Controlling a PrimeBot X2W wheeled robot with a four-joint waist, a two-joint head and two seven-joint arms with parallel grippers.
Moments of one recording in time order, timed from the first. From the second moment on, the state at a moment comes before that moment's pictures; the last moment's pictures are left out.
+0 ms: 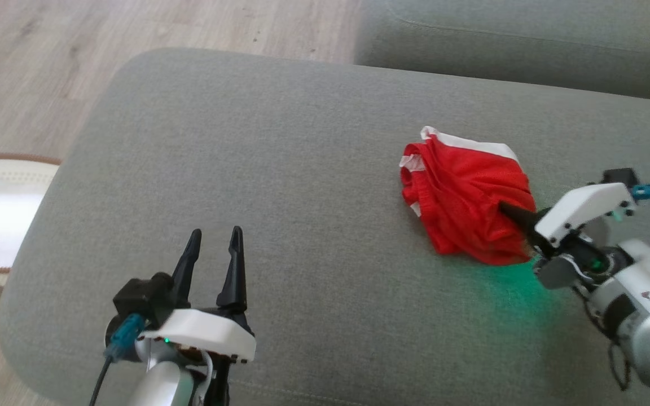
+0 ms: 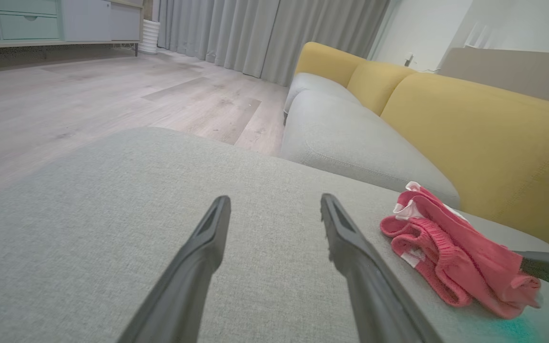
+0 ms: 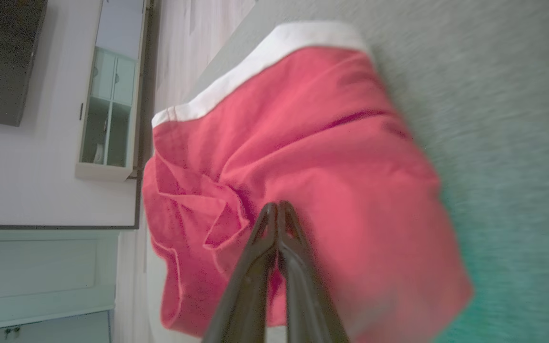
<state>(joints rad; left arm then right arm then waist) -0.07 0.05 -0.33 0.19 -0.37 0.09 -0.26 -0.72 -0.38 0.89 0.99 1.77 0.12 0.33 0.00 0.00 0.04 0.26</state>
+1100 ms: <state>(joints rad) -0.06 0.05 -0.21 0.15 -0.30 0.06 -0.26 -0.56 -0.58 0.78 0.30 1.32 0.12 -0.20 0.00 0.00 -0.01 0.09</state>
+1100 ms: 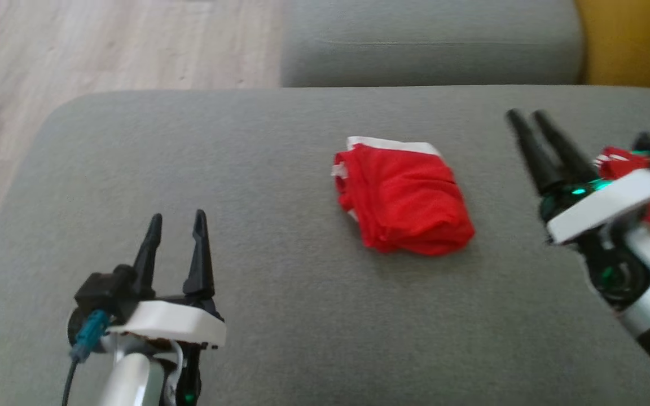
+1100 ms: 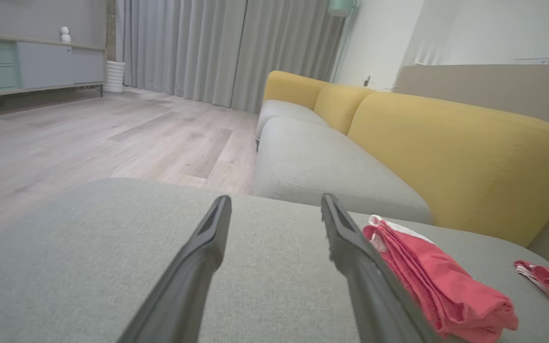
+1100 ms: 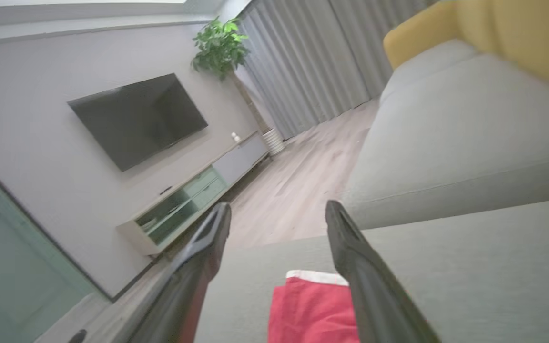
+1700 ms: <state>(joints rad) -0.06 0.05 -0.11 0.17 -0.16 0.04 -0.26 -0.22 -0.35 0.19 0.39 0.48 0.12 -0.25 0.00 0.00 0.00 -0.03</state>
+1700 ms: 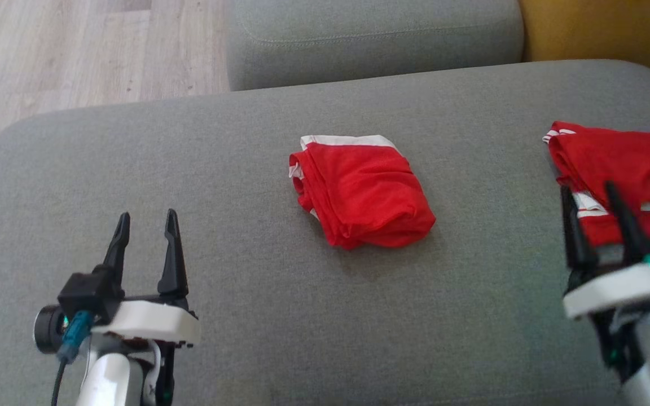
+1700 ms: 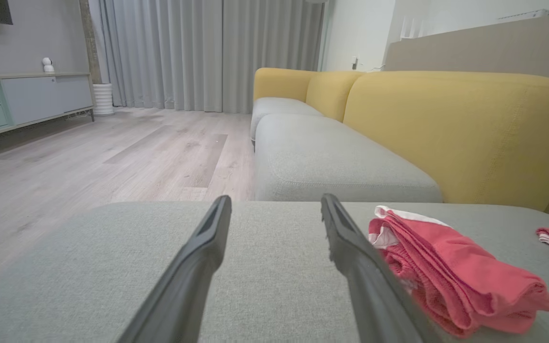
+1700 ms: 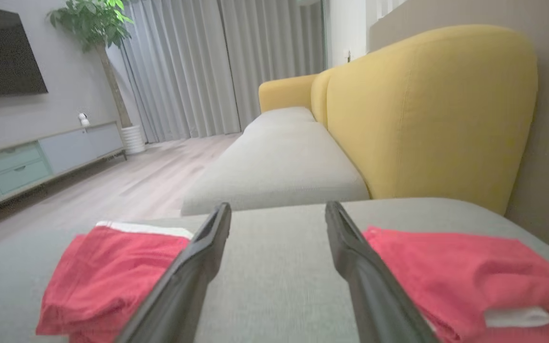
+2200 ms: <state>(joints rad) -0.06 0.05 -0.09 0.20 -0.13 0.04 -0.26 -0.13 -0.23 0.09 0.34 0.30 0.12 -0.25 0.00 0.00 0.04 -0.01</state>
